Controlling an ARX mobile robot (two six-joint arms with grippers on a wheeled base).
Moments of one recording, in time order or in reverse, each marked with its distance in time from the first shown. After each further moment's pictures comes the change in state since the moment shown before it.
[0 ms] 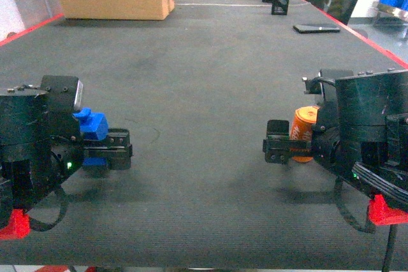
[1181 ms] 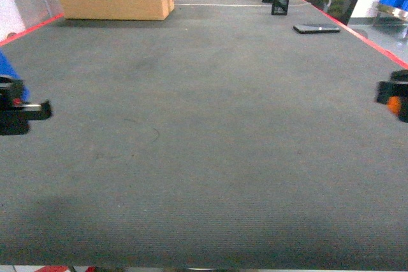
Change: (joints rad) left arm 0.069 -0.492 -0.367 0.170 -0.056 0.083; right arm -0.095 -0.696 -0.432 -0.039 -0.028 -0.060
